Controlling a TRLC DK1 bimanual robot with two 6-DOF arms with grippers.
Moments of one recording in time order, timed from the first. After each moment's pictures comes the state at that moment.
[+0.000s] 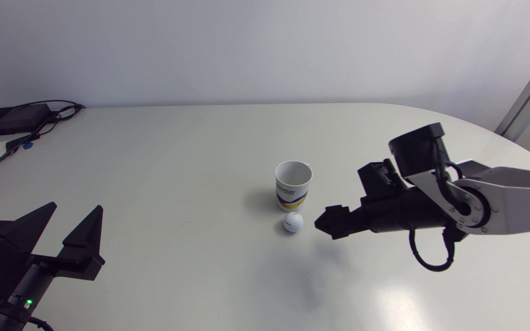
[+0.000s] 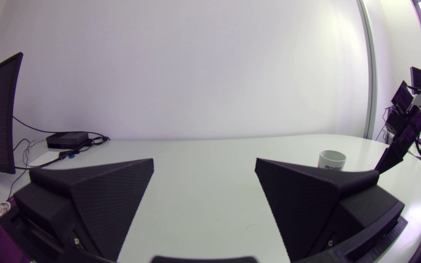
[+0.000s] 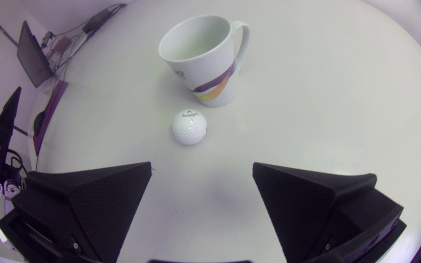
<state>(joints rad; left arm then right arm) -0.06 0.01 0.02 -0.01 0.00 0.02 0.34 1.38 0.70 -0.19 -0.32 0.11</state>
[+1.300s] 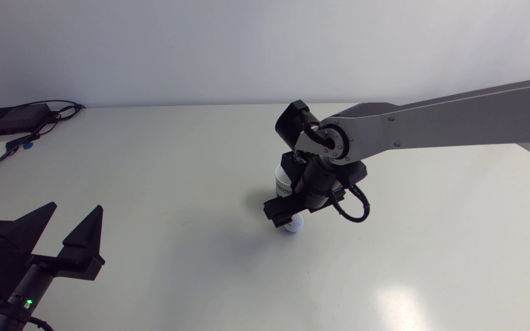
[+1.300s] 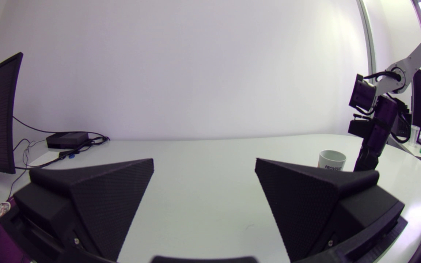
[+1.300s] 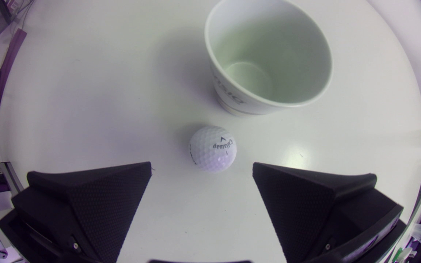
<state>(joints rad) -0.06 0.01 0.02 -0.01 0.00 0.02 0.60 1.83 1.28 -0.66 0.00 0.14</state>
